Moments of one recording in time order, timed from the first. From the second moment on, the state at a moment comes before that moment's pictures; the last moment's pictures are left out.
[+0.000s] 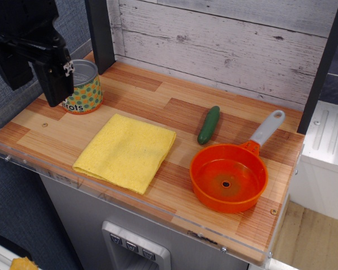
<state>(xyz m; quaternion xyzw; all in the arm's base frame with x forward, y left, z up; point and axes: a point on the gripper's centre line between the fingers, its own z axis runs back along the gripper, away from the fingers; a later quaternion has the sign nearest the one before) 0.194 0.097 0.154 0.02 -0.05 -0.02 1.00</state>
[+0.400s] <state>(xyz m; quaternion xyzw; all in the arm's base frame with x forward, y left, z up) 0.193 0.097 0.149 0.01 -0.04 -0.02 1.00</state>
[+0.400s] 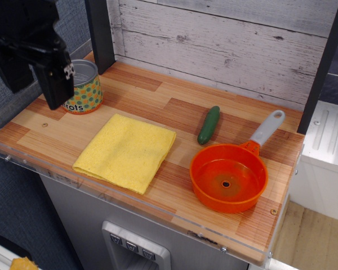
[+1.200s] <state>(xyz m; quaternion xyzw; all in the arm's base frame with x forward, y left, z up) 0.222 0.178 0.072 0.02 0.07 -0.11 0.99</state>
